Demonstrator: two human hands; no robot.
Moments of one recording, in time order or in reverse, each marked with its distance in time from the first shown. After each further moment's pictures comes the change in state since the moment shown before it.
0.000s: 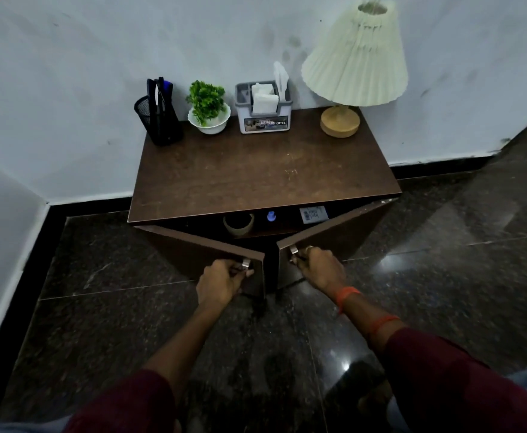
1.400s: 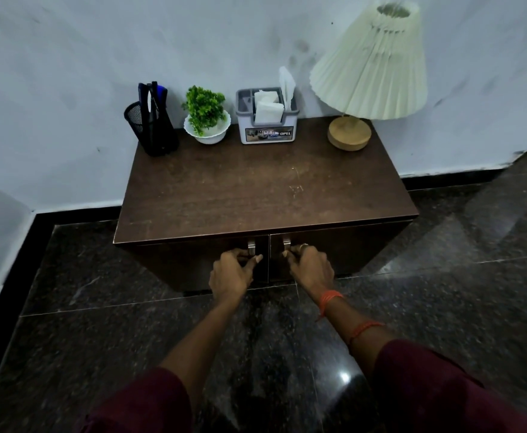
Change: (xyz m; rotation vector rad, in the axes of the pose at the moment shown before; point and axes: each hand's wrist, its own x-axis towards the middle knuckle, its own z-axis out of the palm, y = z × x) left_hand 0.075 0.033 0.027 -0.200 0.130 -0.143; right_hand 0.059 -0.034 0.009 0.165 0.114 0.161
